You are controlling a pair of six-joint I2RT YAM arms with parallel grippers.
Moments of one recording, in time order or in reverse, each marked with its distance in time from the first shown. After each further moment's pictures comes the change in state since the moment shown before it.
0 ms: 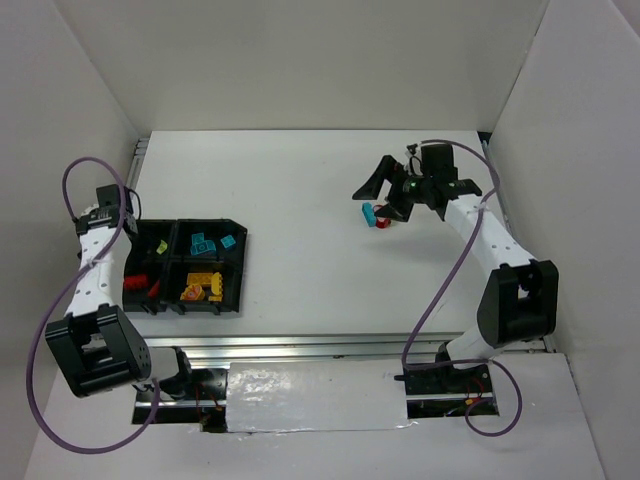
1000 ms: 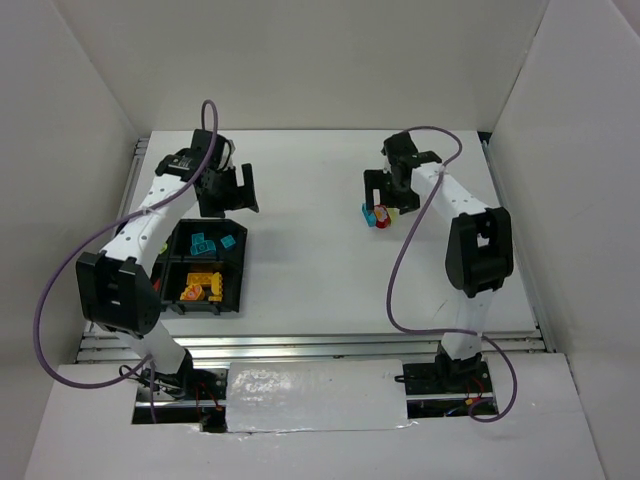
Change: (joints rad) left arm -0.547 0.326 0.487 0.037 0.487 0.257; right arm 0.085 0.393 0.375 -0.363 0.623 -0.477
